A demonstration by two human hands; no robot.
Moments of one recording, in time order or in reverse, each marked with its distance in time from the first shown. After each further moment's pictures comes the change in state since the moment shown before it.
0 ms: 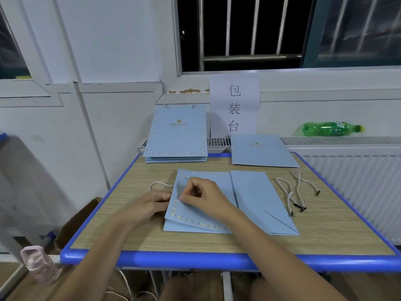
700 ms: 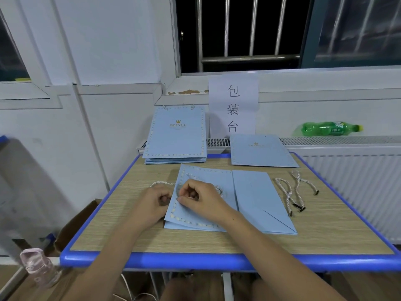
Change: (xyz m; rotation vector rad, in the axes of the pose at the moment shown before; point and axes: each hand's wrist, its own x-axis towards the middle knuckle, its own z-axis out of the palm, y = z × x) left_hand 0.008 -0.013 0.006 0.479 0.374 0.237; right_hand 0.002 0.003 0.006 -0.103 -0.007 -0.063
